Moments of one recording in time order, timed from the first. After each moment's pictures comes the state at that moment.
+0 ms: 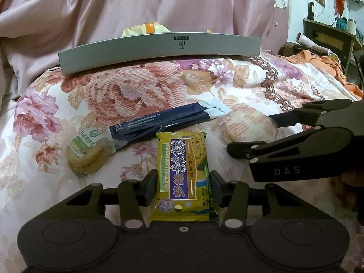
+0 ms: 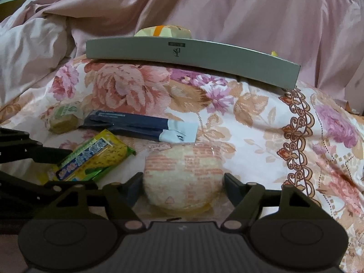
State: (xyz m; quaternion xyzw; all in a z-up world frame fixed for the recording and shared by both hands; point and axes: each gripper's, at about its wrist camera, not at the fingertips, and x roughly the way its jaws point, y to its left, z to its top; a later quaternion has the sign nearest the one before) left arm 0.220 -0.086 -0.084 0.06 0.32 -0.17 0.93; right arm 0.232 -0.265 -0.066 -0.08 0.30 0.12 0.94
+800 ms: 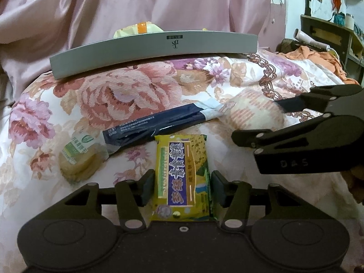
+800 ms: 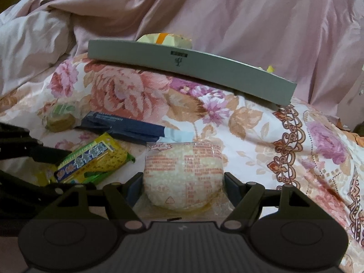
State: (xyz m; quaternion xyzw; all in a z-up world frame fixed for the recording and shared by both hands) left arm 0.229 -0.097 -0.085 0.07 0.32 -0.17 0.93; right arm 0.227 -0.260 -0.060 -0.11 0.28 0.10 0.95
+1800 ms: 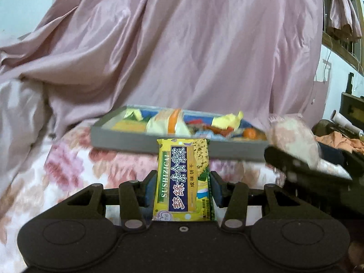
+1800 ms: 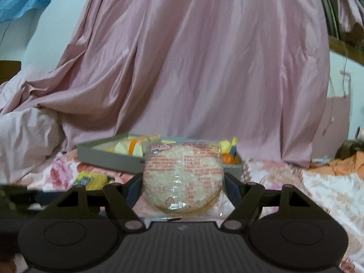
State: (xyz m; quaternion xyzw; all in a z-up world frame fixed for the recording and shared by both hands) left arm 0.232 -0.127 0.012 -0.04 0.20 -0.04 0.98; right arm 0.195 -0.304 0.014 -0.02 0.09 0.08 0.99
